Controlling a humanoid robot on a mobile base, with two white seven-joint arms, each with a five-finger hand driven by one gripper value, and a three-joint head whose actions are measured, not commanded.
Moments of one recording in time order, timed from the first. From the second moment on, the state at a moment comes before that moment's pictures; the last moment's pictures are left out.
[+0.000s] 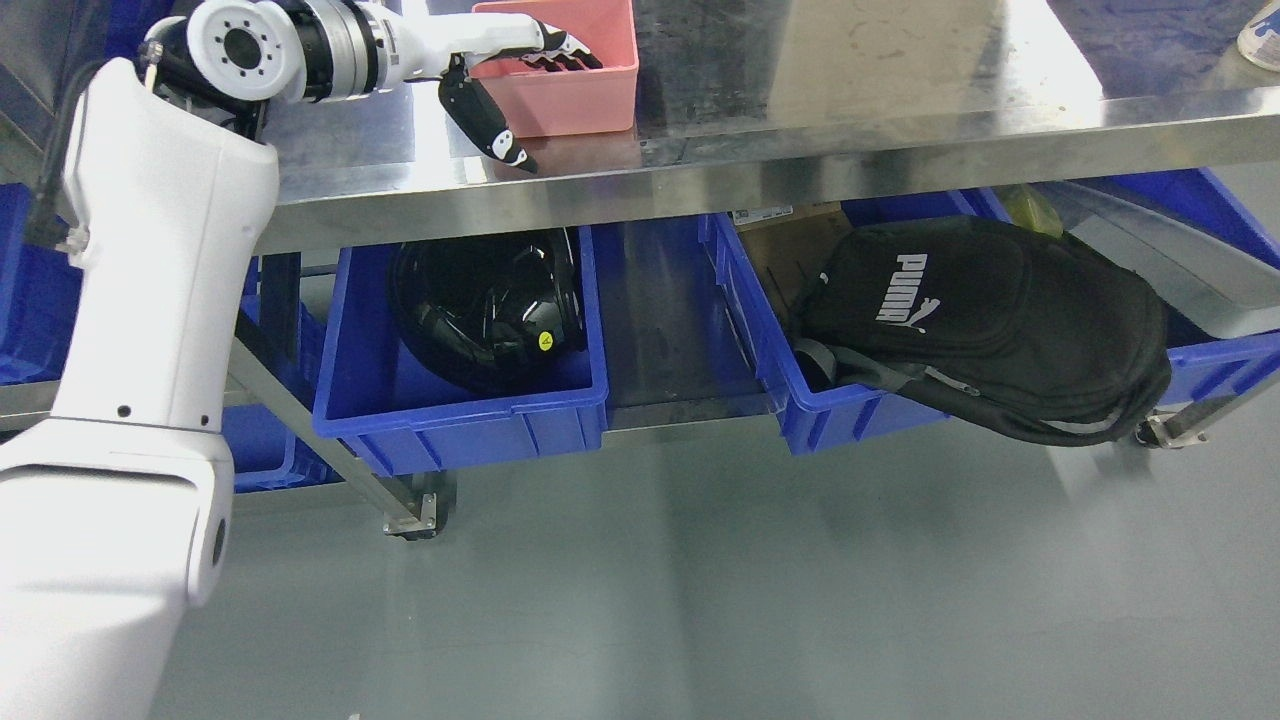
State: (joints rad) left arm -1.32 0.13 -0.31 -0.84 -0.58 -0.18 -1.02; right arm 0.00 0.00 0.00 0.00 0.00 0.02 -0.04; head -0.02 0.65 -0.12
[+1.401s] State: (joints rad) left arm -1.32 0.01 0.13 -0.65 -0.15 -0.17 -1.11; right arm 0.00 0.00 0.00 0.00 0.00 0.02 -0.04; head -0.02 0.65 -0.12
